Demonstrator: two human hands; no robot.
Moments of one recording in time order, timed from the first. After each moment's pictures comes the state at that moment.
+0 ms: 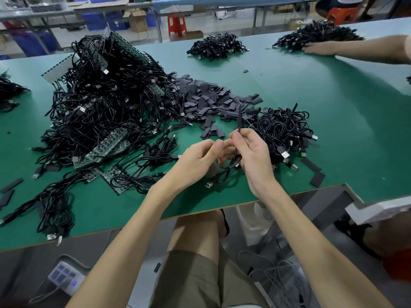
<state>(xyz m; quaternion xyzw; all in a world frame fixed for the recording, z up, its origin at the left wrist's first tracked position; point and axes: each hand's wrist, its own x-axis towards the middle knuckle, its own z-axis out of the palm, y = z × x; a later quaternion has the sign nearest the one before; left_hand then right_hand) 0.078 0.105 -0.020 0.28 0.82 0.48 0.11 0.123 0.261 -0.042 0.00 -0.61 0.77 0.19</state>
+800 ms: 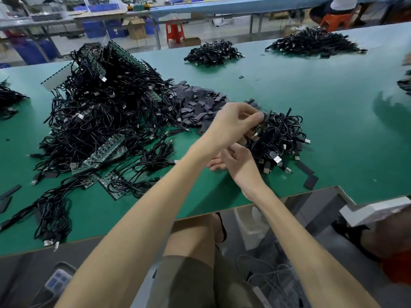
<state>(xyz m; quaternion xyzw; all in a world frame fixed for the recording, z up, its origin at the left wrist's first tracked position) 0.068 0.194 0.052 0.30 0.79 0.52 0.09 0.119 0.251 -0.041 -0.03 -0.68 0.72 0.10</state>
